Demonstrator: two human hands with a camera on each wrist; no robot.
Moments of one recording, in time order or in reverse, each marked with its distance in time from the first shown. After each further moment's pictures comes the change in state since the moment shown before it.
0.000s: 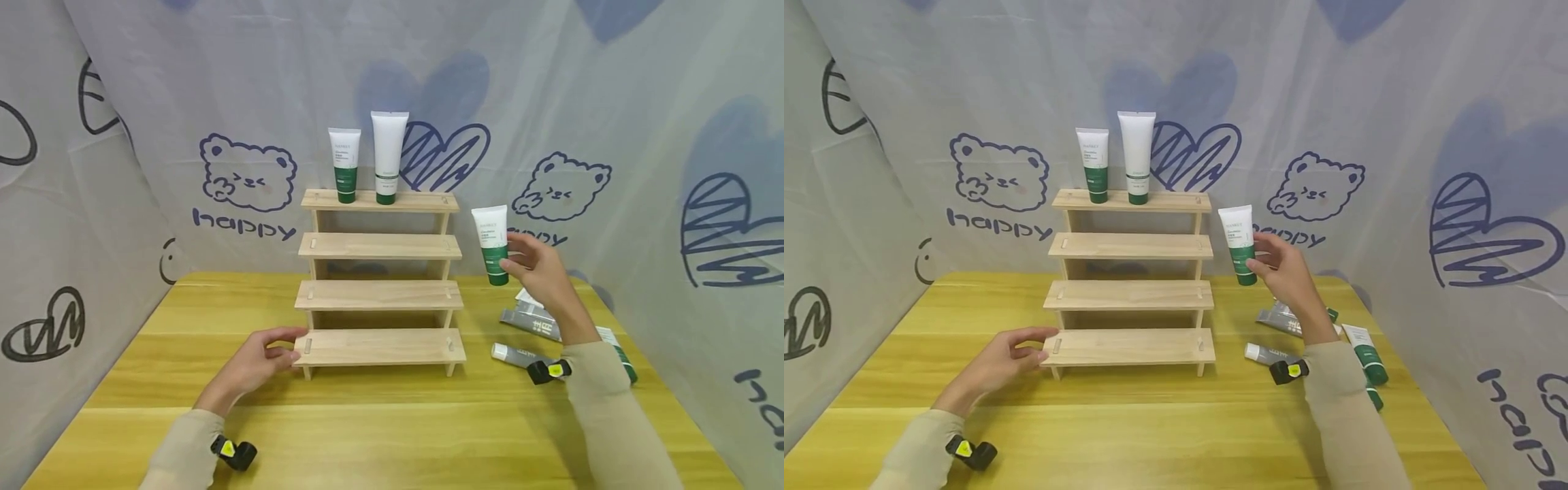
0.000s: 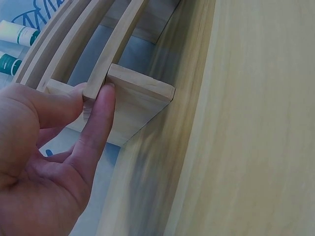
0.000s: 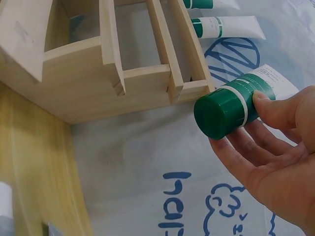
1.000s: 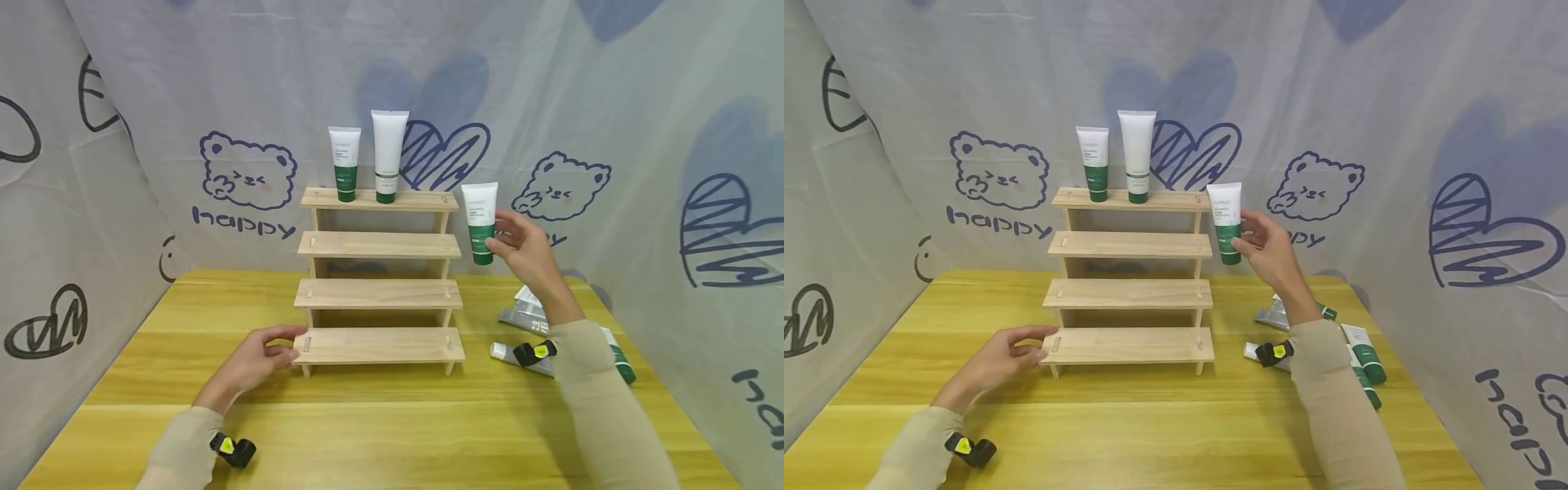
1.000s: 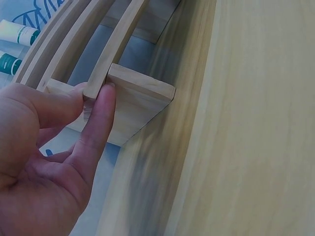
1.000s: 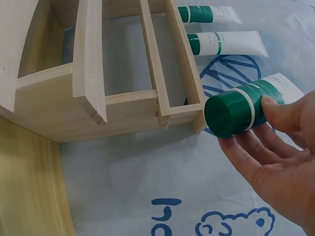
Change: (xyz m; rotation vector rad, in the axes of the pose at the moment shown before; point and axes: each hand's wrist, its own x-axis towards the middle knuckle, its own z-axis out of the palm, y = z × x) left_hand 0.001 -0.001 -0.001 0.019 0.003 -0.021; right_hand 0.025 -0.027 0.012 0.059 0.045 -0.050
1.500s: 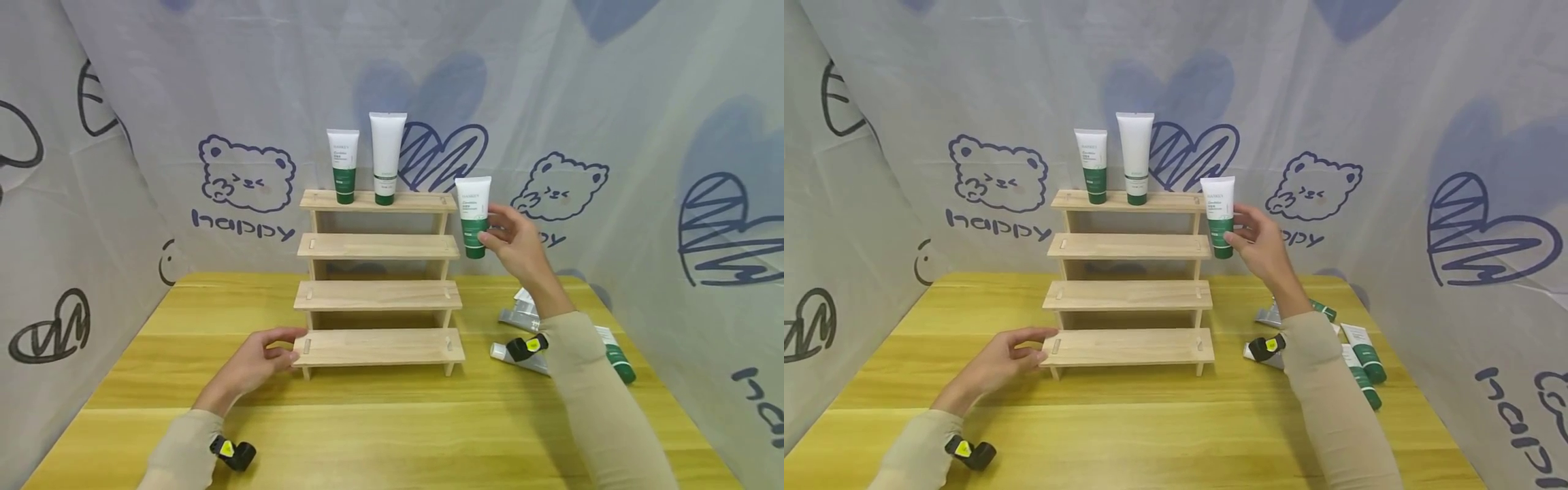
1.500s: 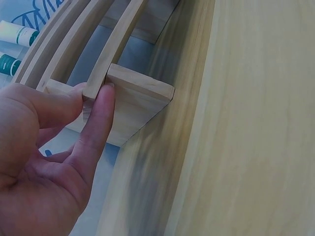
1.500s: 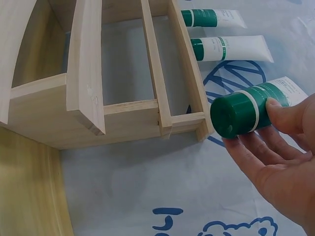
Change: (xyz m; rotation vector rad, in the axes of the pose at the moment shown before) left_hand 0.000 0.001 0.000 -0.012 -0.004 0.003; right_hand 0.010 -0.006 0.009 0.048 0.022 -0.007
